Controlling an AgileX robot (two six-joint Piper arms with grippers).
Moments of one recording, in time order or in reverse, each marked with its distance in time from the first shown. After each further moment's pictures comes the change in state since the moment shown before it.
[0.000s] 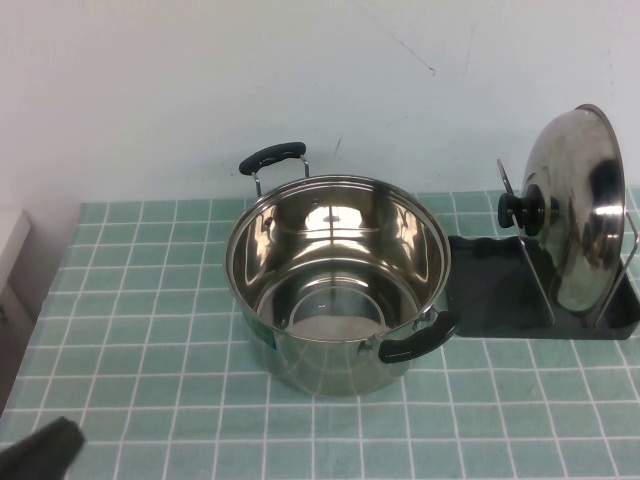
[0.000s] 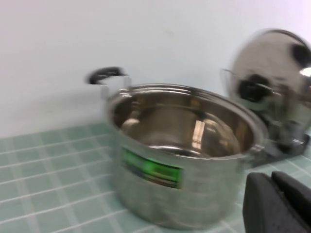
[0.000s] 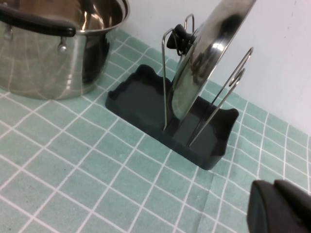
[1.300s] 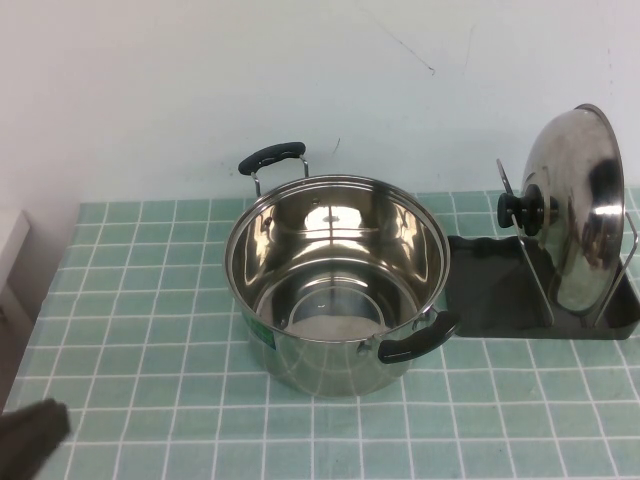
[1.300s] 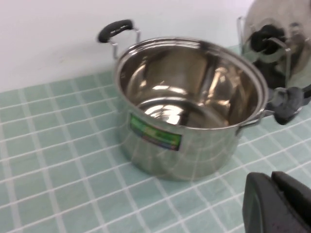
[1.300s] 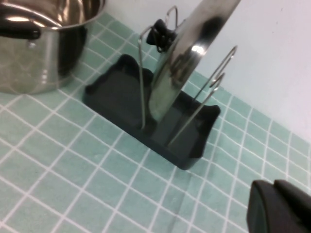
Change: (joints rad) right arm 0.000 0.302 -0.168 -0.078 -0.035 0.000; left arm -0.154 0.161 -0.366 0.108 0.485 -0.112
